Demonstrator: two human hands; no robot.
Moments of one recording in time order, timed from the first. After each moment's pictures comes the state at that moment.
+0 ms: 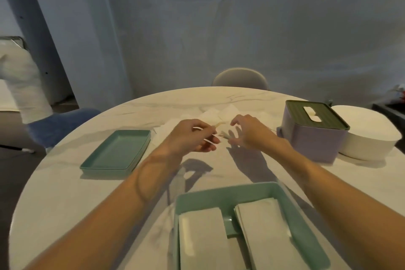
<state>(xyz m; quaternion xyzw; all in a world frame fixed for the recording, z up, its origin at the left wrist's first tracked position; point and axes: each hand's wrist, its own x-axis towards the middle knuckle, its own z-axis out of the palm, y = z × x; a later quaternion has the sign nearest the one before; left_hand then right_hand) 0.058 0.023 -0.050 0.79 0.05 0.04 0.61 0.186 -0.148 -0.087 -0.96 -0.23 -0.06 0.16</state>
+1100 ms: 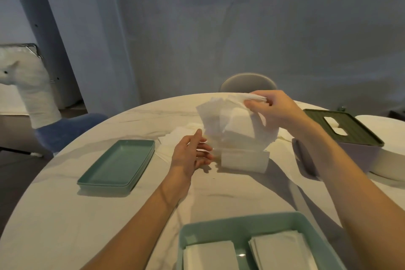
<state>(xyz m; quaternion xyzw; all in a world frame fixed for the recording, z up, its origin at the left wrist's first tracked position) 0.112 0.043 -0.117 0.60 0.14 0.16 0.77 0.213 -0.161 -0.024 -0.85 -0.27 -0.09 0.45</state>
